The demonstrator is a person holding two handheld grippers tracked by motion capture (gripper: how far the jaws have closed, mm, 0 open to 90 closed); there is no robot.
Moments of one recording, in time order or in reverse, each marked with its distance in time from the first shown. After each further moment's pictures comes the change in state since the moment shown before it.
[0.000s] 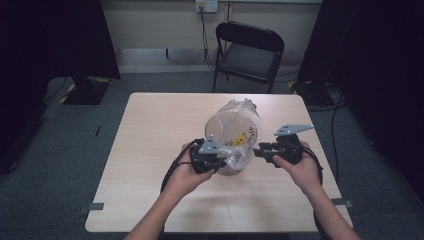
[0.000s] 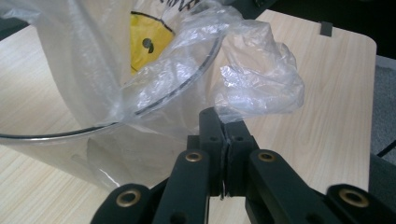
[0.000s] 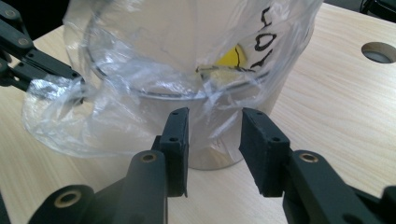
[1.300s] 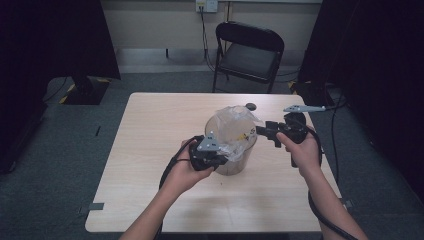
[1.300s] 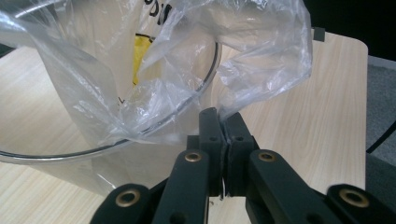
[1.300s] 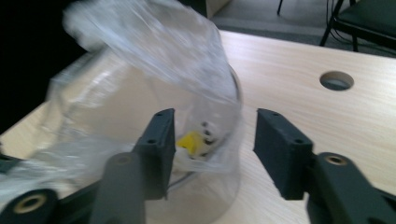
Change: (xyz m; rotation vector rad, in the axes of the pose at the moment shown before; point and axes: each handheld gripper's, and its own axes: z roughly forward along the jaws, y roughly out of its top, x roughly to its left) left arm 0.002 0.009 -0.007 -0.028 -0.022 0.031; right arm -0.026 0.039 -0.009 -0.145 -0.041 0.163
